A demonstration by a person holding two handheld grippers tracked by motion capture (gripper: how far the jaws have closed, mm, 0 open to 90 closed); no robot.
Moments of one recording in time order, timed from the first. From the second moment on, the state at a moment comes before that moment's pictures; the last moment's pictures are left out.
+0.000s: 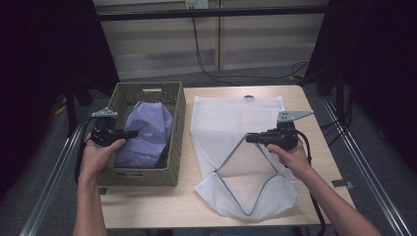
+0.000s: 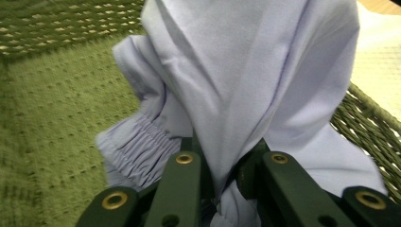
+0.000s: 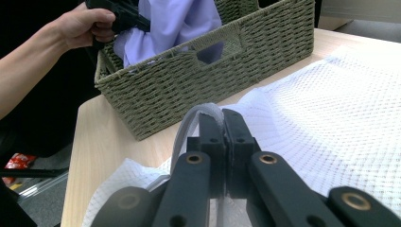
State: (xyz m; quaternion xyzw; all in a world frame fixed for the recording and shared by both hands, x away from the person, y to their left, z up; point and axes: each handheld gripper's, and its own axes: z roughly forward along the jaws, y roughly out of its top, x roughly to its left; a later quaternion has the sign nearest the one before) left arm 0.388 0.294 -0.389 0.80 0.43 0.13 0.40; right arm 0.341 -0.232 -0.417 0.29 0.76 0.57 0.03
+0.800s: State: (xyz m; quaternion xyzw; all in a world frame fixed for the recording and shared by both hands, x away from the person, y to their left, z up) left arm 0.371 0.323 -0.371 0.75 0.43 0.15 0.48; right arm 0.341 -0.234 -0.418 0.30 0.76 0.58 0.03
